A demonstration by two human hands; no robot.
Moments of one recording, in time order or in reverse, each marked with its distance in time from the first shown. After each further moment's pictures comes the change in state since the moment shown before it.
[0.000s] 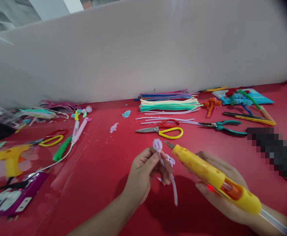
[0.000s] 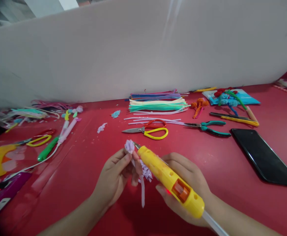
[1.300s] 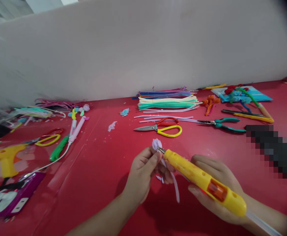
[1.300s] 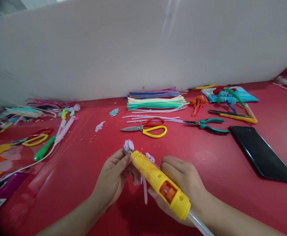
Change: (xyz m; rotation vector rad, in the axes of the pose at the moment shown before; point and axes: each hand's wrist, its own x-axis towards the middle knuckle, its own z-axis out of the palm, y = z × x) left_hand 0.000 -0.007 0.002 -0.051 -0.023 0.008; right_hand -0.013 0.004 0.011 -0.063 -0.031 -0.001
